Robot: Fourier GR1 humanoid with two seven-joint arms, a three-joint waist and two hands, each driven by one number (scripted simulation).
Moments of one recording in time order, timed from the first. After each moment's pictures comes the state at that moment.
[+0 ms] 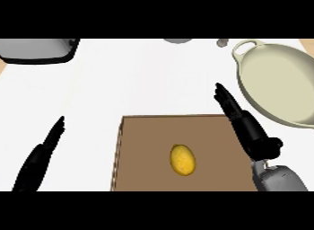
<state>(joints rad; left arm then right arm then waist) 0.07 0.52 -0.32 -1.39 0.17 0.24 -0.18 -0.16 -0.25 0.28 -1.54 -0.12 -0.02 -0.06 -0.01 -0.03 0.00</state>
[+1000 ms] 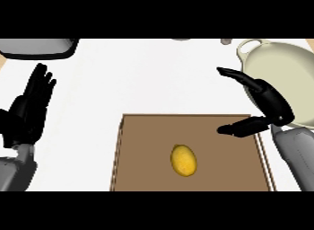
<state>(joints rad) -0.19 0.42 -0.12 -1.57 0.30 0.34 0.11 -0.42 -0.39 0.17 -1.28 0.01 0.19 -0.52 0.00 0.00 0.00</state>
